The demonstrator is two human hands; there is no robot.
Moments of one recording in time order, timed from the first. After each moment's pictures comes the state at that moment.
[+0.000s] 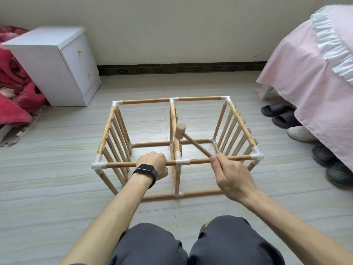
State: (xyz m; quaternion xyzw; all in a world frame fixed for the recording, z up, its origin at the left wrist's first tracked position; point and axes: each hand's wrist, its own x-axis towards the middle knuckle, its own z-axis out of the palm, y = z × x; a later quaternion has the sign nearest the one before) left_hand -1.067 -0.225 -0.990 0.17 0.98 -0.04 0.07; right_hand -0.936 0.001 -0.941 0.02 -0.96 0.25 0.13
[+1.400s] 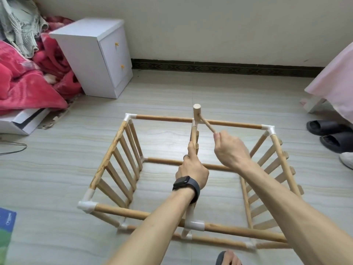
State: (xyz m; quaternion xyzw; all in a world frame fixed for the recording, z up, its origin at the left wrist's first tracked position) left_hand -1.075 -0.172 -0.991 -0.06 0.93 0.36 0.04; right_hand -1.115 -0.042 -0.947 -0.06 -0.98 0.19 0.03
